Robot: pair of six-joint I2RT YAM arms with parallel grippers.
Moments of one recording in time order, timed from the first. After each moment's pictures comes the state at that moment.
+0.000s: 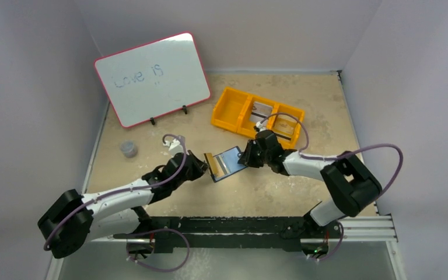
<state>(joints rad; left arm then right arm) -0.83 1.09 0.37 0.13 -0.28 -1.11 0.62 1.56 0.63 0.15 -0.11 0.77</state>
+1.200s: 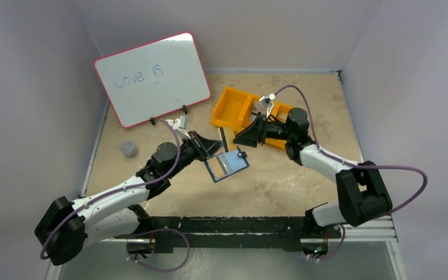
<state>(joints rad) -0.78 1.00 0.47 0.49 -0.01 -0.91 0.36 1.40 0.69 0.65 -1.00 0.78</state>
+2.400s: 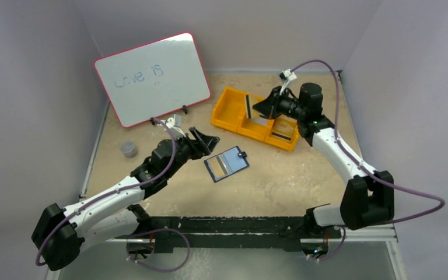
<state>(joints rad) -0.77 0.95 0.52 0.25 -0.19 -0.89 0.25 1.38 0.96 0.20 -0.75 0.41</state>
